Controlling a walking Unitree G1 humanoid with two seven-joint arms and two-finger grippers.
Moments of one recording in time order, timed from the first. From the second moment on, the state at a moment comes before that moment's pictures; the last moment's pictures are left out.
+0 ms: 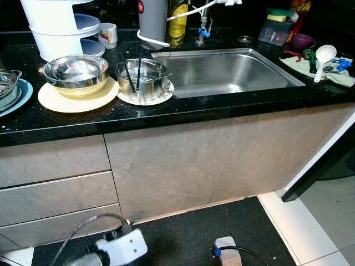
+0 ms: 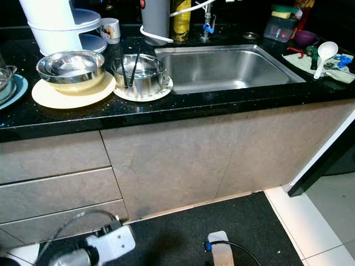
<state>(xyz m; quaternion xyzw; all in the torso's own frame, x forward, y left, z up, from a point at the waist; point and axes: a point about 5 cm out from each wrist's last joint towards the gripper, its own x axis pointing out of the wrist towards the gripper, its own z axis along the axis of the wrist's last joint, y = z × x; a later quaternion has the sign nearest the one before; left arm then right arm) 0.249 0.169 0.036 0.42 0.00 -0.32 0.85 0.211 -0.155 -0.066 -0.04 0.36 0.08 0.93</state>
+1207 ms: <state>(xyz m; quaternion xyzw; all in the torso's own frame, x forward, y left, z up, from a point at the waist) 0.271 0.219 0.060 0.46 -0.02 -0.34 0.82 0.213 -0.155 -0.065 -0.04 0.36 0.07 0.93</state>
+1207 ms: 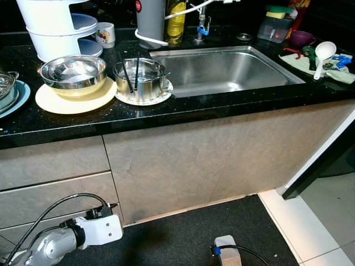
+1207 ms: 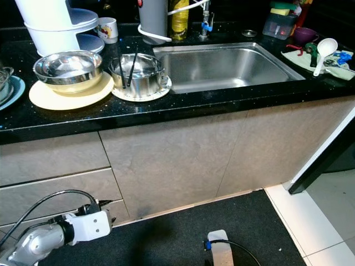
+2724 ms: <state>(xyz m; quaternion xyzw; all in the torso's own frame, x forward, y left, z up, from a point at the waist) 0.277 0.230 0.059 0.44 0.00 -0.34 0.83 0.212 -0.153 -0.065 -0.04 0.36 0.08 0.93</state>
